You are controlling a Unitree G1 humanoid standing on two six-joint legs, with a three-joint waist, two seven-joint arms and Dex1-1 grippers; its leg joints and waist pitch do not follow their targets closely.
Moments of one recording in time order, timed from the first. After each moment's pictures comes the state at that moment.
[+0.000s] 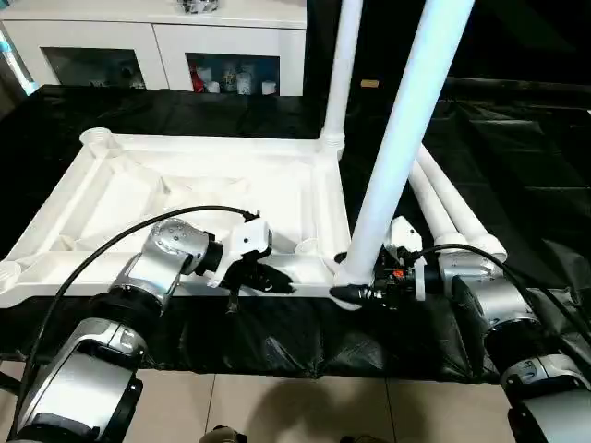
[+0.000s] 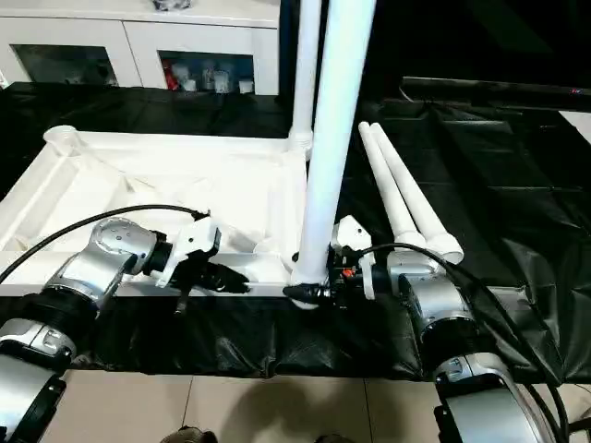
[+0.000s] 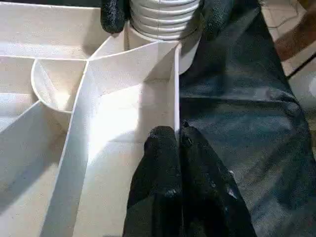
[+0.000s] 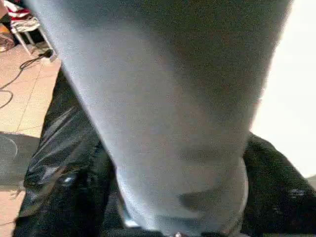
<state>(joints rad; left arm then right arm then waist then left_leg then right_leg) -0.71 0.38 -0.29 0.79 0.03 -0.08 -1.41 -0.57 -0.35 0.16 0.75 0.15 -0.01 1.34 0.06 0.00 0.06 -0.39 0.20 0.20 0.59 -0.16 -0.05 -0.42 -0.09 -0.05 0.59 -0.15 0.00</state>
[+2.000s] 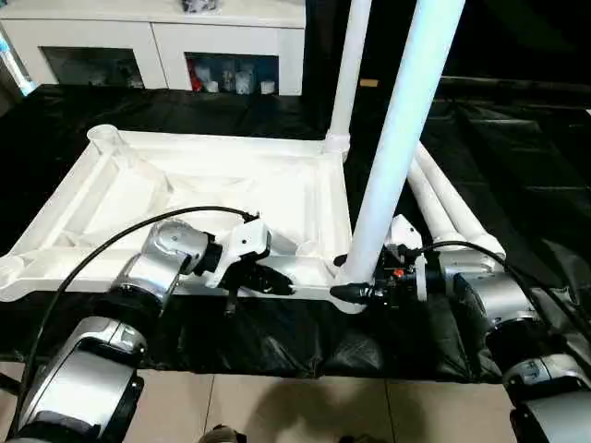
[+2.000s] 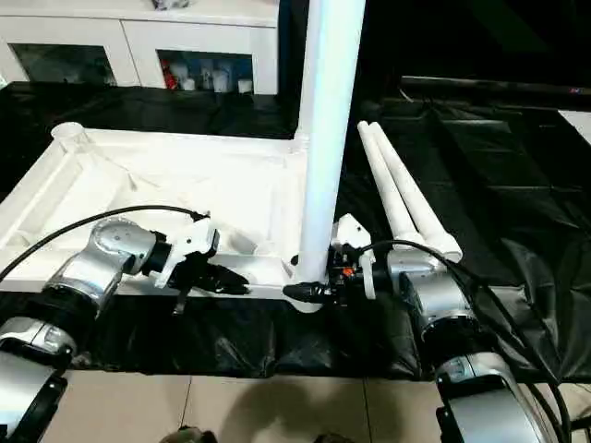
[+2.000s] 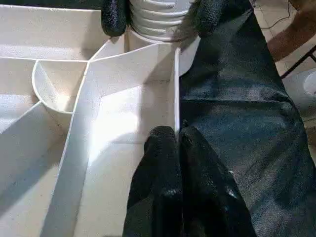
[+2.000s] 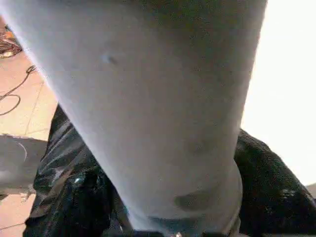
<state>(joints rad) -0.72 0.38 -0.27 0.83 0.03 -0.13 -1.43 -0.56 -0.35 0.16 0.69 0.16 0.07 1.34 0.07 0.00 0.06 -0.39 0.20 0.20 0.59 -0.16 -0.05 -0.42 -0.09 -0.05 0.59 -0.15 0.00</state>
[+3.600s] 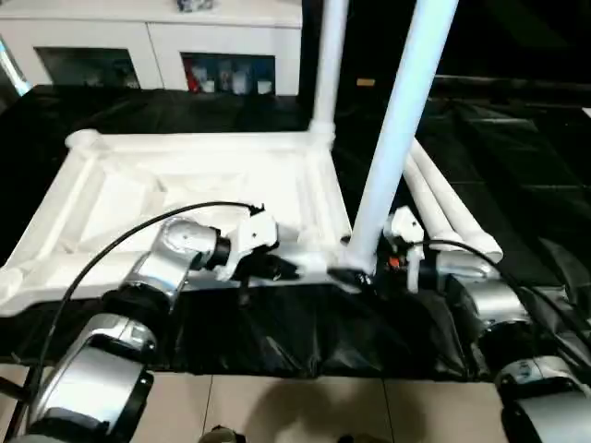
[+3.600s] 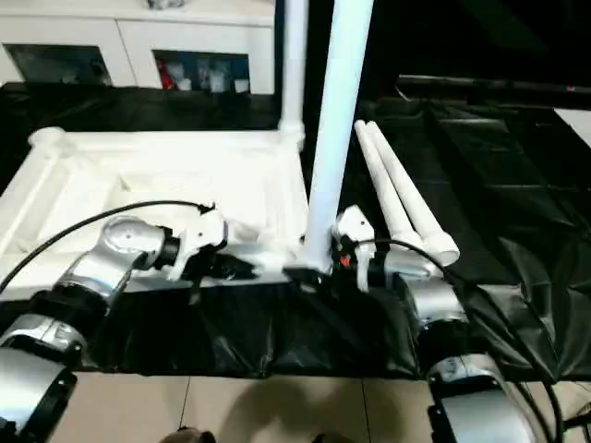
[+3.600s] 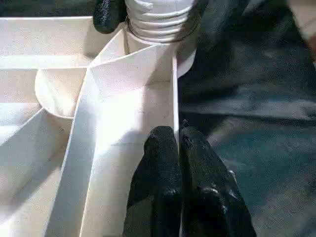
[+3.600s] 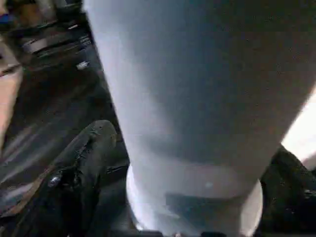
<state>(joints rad) -0.73 0.35 -0.26 0.85 0.06 -0.14 -1.35 -0.57 -0.33 0.13 0.74 0.16 0.01 1.24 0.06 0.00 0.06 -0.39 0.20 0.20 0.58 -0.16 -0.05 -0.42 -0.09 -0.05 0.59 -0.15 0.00</state>
